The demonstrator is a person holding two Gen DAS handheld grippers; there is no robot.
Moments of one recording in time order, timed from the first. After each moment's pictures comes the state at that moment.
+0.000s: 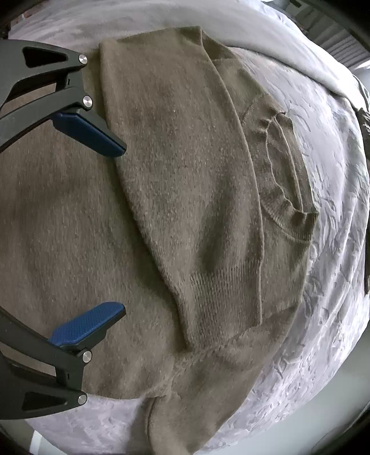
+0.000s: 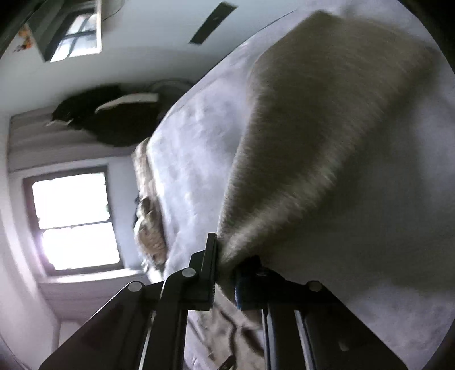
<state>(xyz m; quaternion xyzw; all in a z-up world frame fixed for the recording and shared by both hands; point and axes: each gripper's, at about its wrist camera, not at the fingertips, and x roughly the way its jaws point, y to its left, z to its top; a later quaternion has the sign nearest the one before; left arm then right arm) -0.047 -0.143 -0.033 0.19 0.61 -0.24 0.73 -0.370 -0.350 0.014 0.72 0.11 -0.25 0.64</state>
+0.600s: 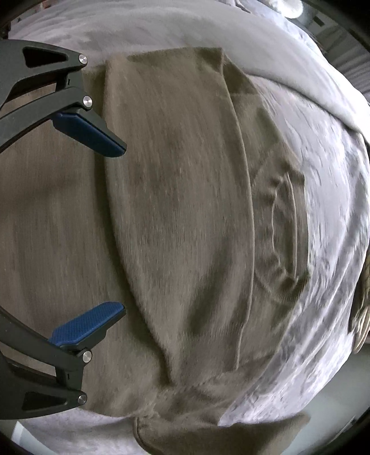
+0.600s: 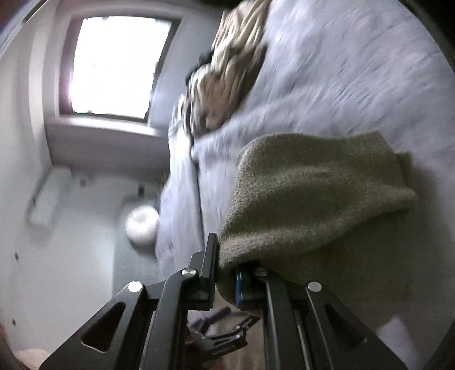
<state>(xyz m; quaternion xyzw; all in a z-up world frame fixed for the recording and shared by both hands) -0.004 -0.086 -0.034 0.15 0.62 -0.21 0.74 -0.093 -0.240 0.041 0.57 0.34 0.01 0.75</state>
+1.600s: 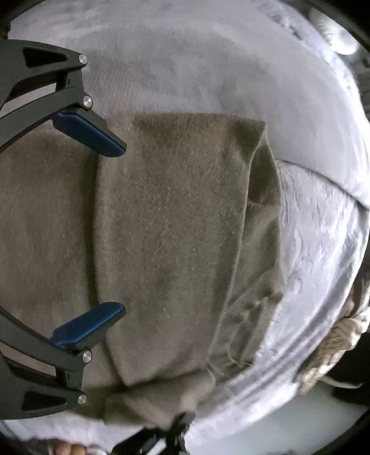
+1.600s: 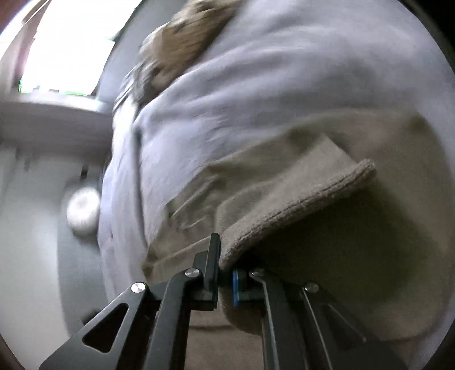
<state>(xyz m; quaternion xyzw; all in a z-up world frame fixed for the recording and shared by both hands) 0.087 0.111 -0.033 0.02 0.62 -0.19 0.76 -0.012 -0.169 0.008 0.46 0.44 -0.06 0.76</state>
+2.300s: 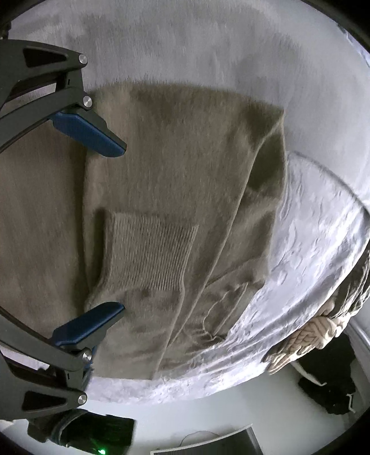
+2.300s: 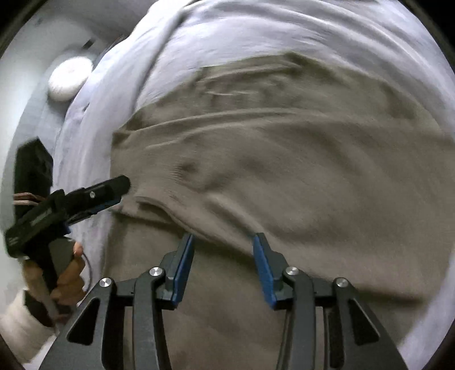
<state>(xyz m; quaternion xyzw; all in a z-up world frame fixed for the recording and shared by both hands) 0.072 0.110 -0.031 -0.09 0.64 -0.24 0.73 -0.061 -0.102 -0.003 0.32 0.60 -0.02 0.74</state>
